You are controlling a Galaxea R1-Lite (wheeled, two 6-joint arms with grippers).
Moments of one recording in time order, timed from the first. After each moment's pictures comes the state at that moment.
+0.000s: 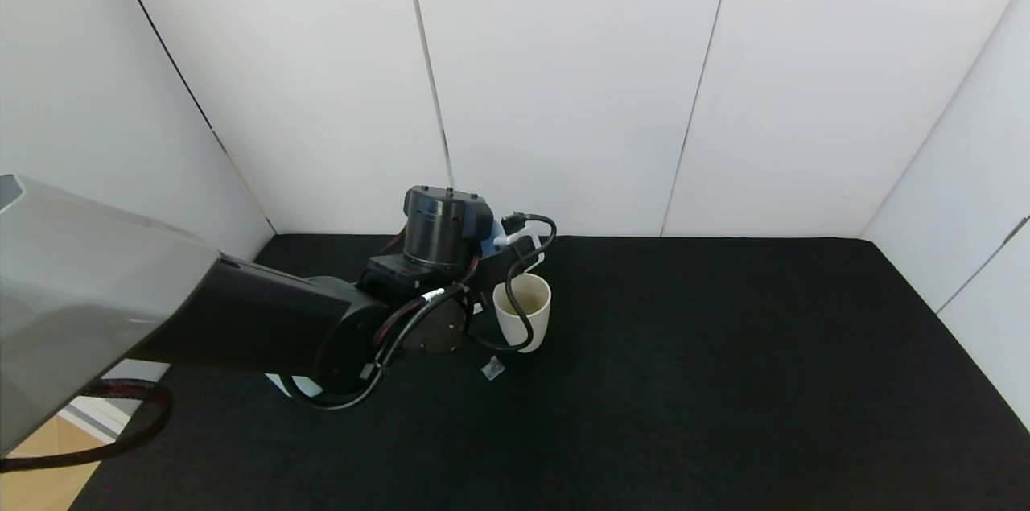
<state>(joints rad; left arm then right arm) -0.59 2.02 -1.16 -0.49 0.67 1.02 0.00 0.00 0.00 0.00 0.00 0.01</state>
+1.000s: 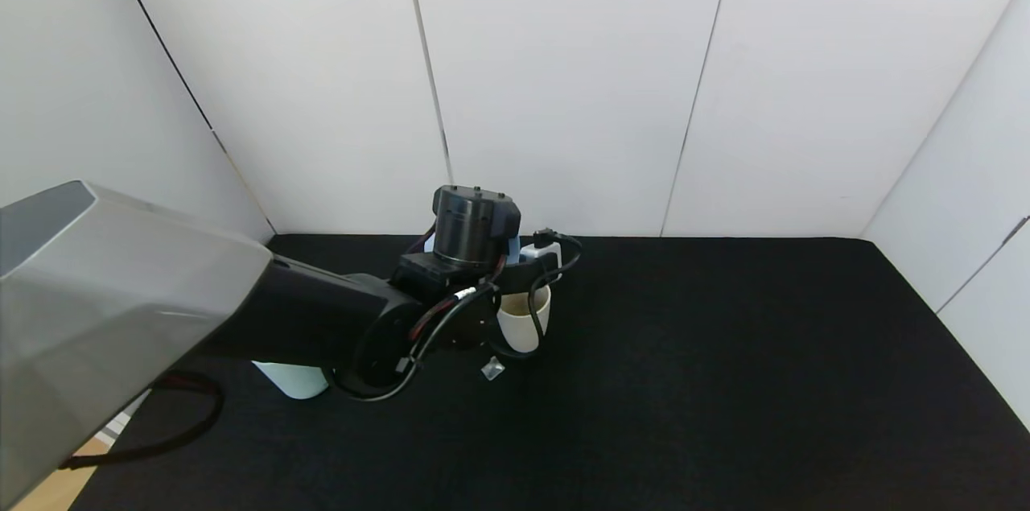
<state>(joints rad) -0.62 2.08 -1.24 -0.49 0.75 1.28 0.00 0.00 0.00 0.00 0.00 0.01</state>
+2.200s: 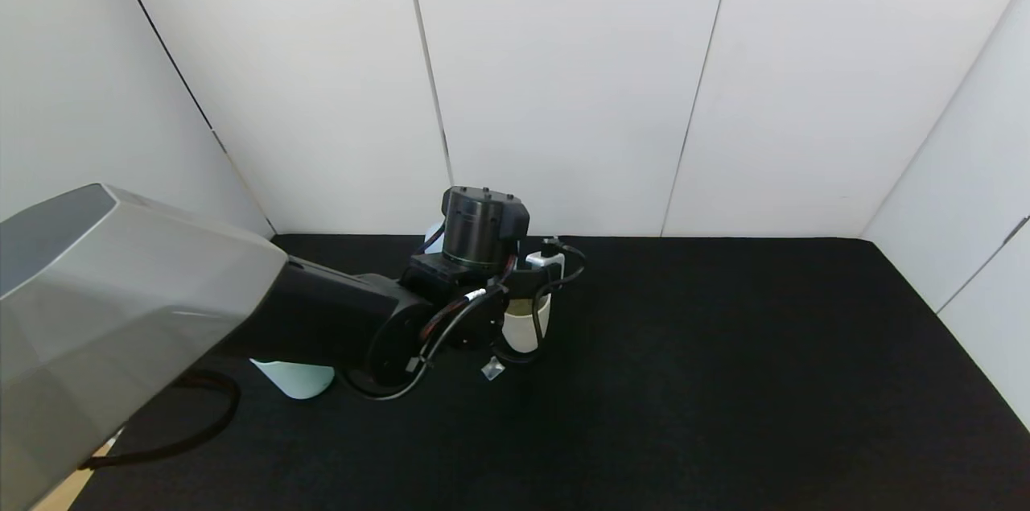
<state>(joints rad) -0.63 2.09 -1.26 -0.49 0.79 1.41 0.00 0.00 0.00 0.00 0.00 0.01</state>
